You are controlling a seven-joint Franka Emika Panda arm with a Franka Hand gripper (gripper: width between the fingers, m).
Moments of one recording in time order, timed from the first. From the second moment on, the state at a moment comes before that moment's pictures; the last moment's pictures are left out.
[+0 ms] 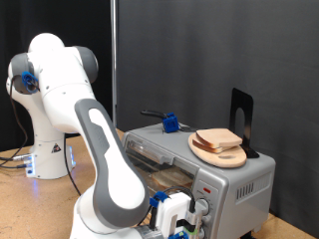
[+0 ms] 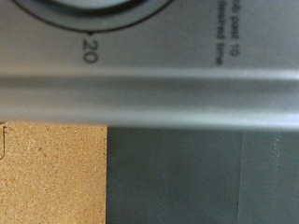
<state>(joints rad) -0.29 0.98 0.13 -1.41 1.27 1.67 -0.06</state>
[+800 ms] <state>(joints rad) -0.30 0.94 0.13 -1.50 1.38 1.73 -0.35</state>
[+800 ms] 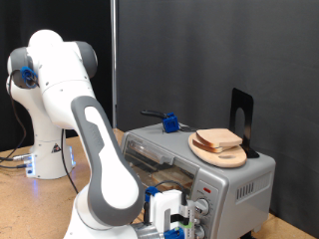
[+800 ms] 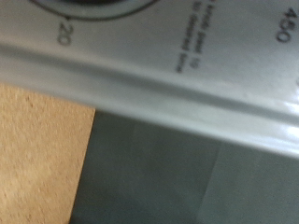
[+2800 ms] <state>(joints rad) -0.33 0.94 0.13 -1.50 1.34 1.69 -0.17</state>
